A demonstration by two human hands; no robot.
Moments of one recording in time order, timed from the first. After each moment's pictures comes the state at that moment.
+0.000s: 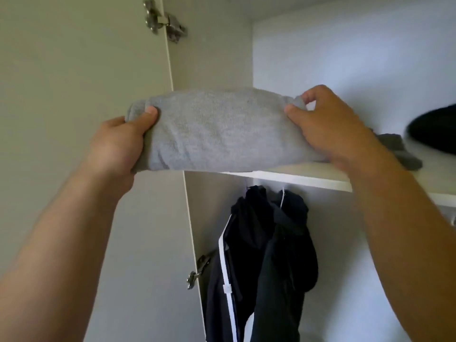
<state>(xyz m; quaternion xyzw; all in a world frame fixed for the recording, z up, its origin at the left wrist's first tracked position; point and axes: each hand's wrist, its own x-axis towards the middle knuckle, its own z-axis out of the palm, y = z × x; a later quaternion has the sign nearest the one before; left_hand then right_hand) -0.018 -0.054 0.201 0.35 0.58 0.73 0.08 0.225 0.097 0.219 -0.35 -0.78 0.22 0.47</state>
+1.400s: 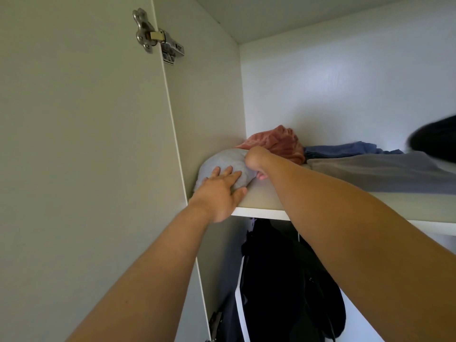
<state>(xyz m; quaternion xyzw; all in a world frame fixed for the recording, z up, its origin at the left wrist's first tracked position) -0.091 0.146 0.150 0.67 0.71 0.19 -0.06 0.004 0.289 0.208 -0.51 -0.78 0.27 0.24</state>
